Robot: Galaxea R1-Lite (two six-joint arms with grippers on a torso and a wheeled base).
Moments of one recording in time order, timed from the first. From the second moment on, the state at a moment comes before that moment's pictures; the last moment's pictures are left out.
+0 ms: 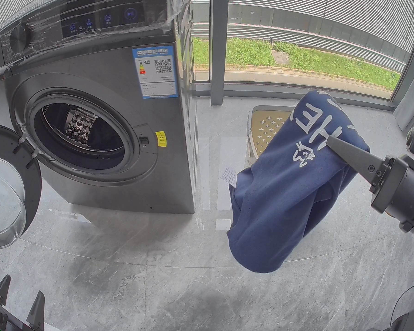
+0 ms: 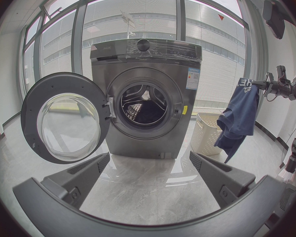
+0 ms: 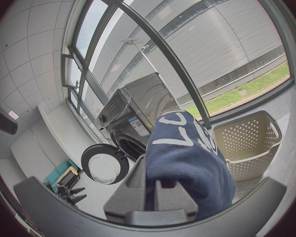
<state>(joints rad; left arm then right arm) 0.00 0.02 -0.02 0.00 0.00 -0.04 0.79 1.23 -0.55 -0.85 -0.08 0.34</state>
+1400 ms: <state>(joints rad) 0.00 0.02 -0.02 0.00 0.00 -0.05 0.79 1.23 -0.54 -0.85 -0.08 0.34</state>
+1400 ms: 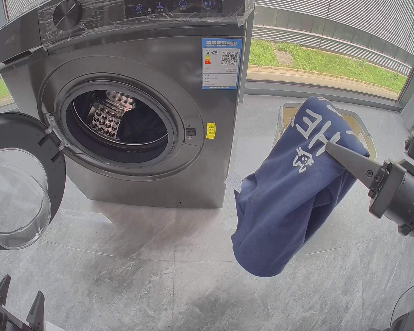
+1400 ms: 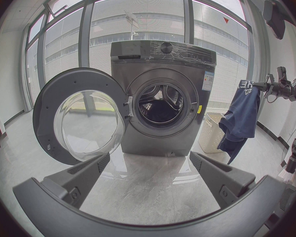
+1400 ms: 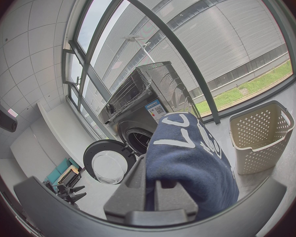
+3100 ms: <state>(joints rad) 0.00 0.02 -0.02 0.00 0.00 -0.05 0.79 1.23 -0.53 -0.85 -0.08 0.34</state>
